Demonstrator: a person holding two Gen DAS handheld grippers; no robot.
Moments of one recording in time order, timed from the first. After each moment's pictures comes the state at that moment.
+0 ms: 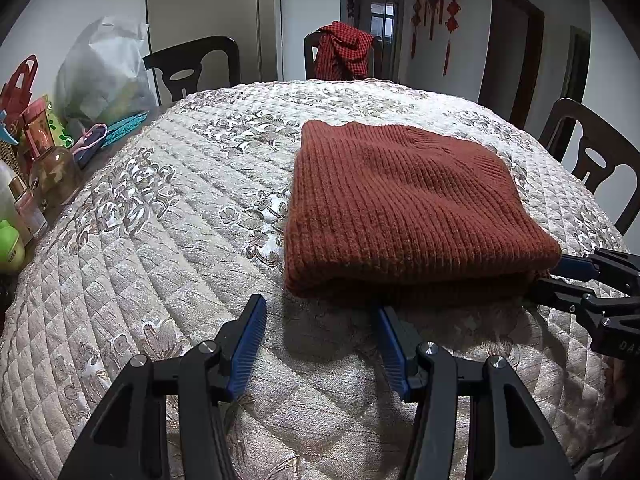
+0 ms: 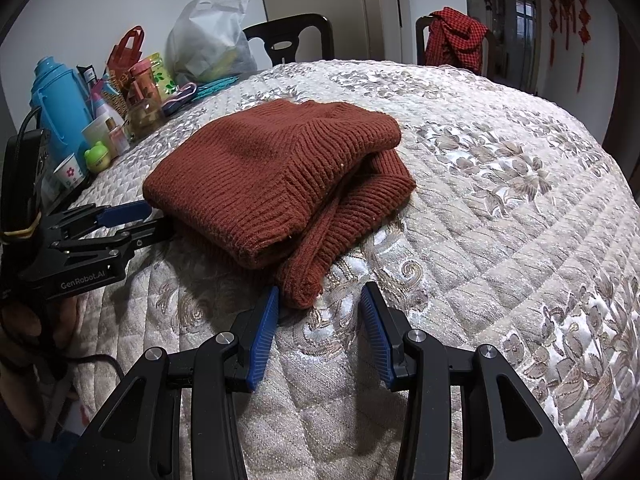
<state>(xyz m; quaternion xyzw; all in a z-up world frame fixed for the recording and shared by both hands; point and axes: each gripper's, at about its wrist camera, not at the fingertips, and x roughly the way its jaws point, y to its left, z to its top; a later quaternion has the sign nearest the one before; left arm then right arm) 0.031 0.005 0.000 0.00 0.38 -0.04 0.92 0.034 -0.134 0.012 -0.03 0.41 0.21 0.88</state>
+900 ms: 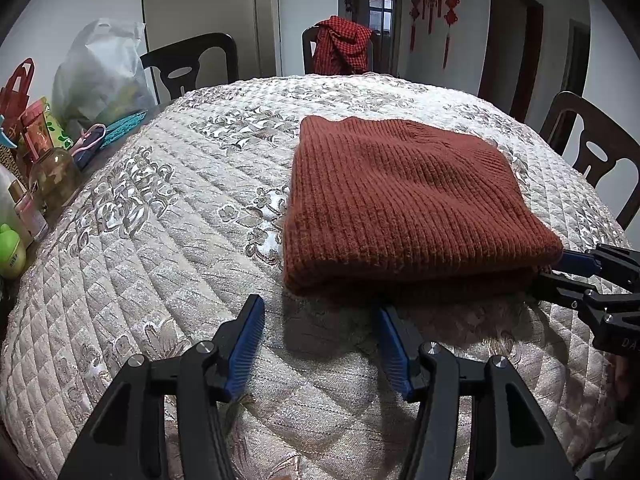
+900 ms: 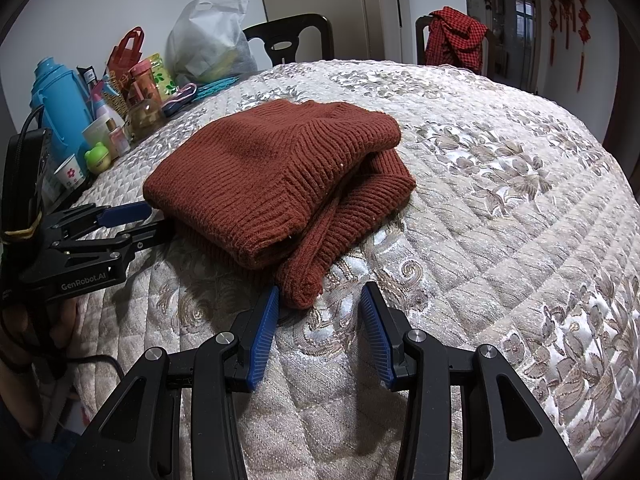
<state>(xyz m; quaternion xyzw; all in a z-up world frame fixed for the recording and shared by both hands) 0.035 0.008 -0.001 0.02 0.39 -0.04 0.92 0.034 -0.134 0.013 -0.03 0.41 0.21 0.88</state>
